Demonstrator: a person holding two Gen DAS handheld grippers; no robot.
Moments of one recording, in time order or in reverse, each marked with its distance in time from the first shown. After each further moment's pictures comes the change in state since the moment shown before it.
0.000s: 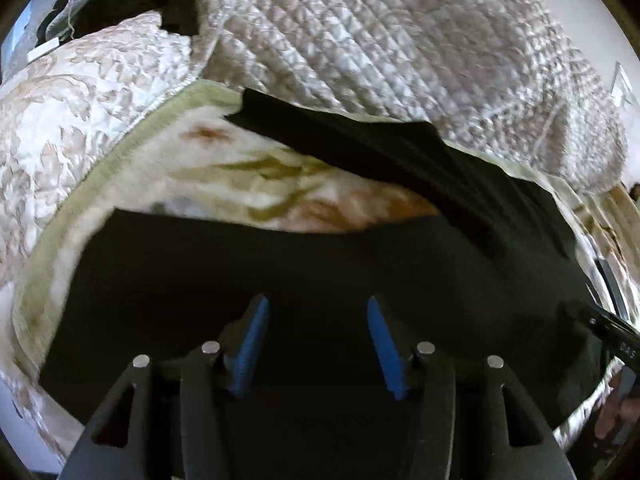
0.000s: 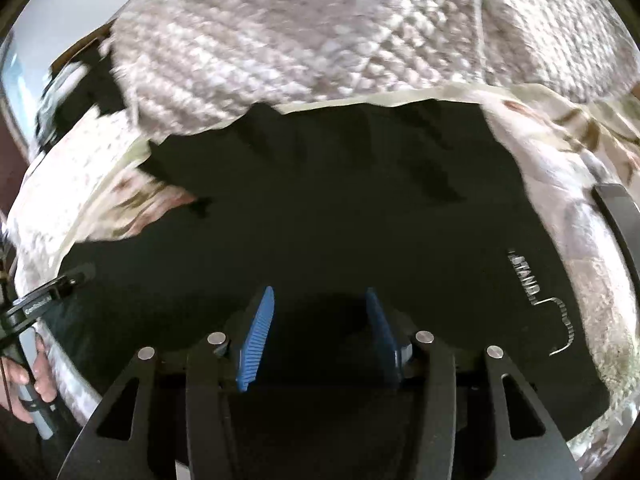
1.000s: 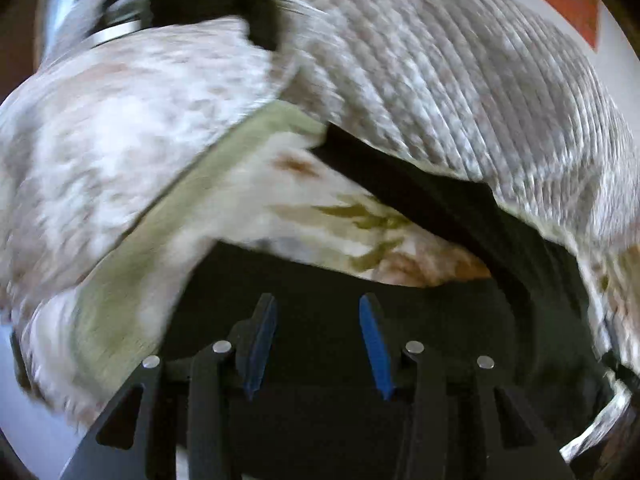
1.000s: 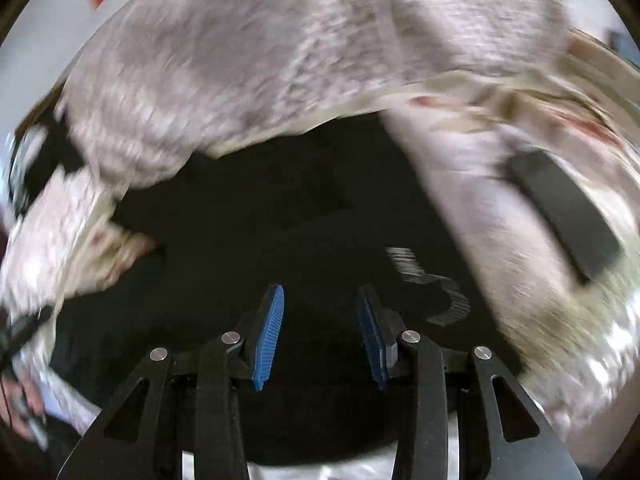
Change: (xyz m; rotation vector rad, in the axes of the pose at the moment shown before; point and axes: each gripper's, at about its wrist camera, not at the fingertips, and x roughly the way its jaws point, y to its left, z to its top) left arm -0.010 0.076 0.030 -0.112 -0.052 0.090; right arm -0.032 -0.054 0.023 0.158 -0.021 -0.094
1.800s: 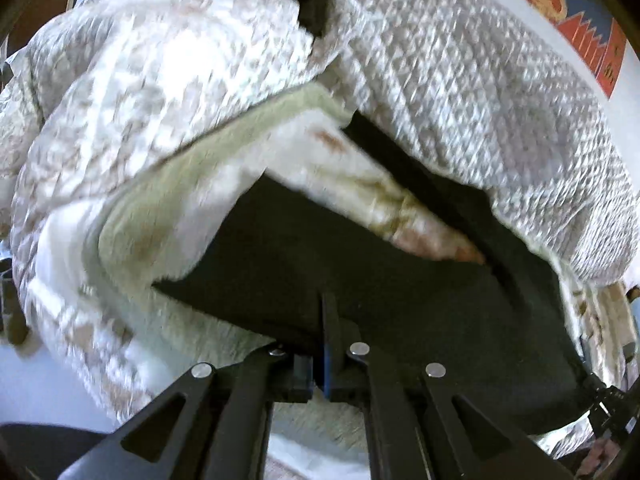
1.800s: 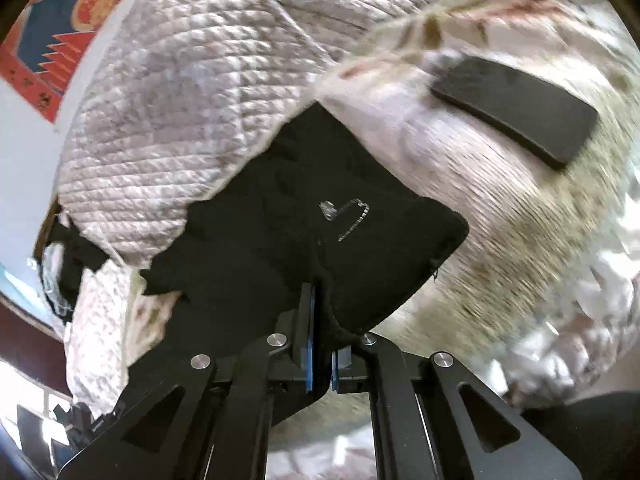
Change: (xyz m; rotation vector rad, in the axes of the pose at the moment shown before) left arm -0.031 0.043 -0.048 -0.202 0.026 -0.053; right arm -0.038 -0.083 -0.049 0.480 -0.008 0.118
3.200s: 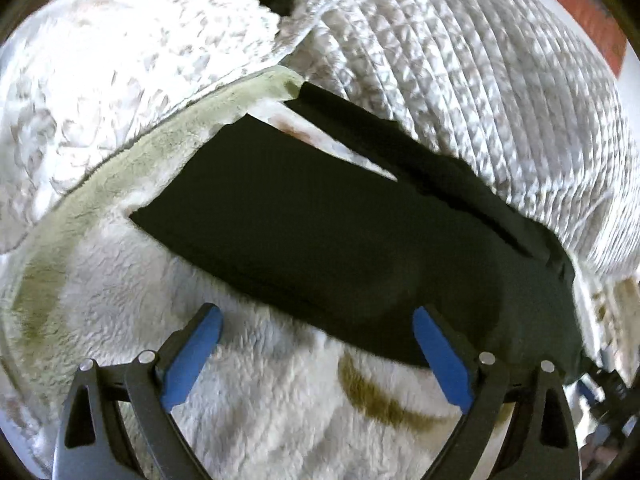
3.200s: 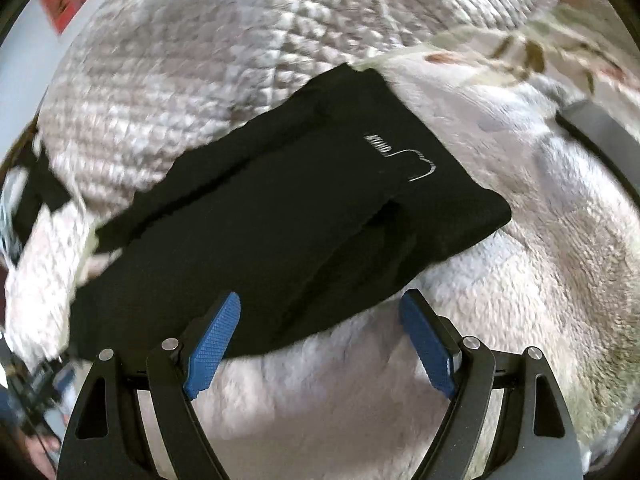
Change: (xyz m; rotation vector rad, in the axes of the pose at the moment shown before) left arm 0.067 -0.050 0.040 0.034 0.003 -0.001; right arm 0.093 0.080 0.020 -0.184 -0.019 -0.071
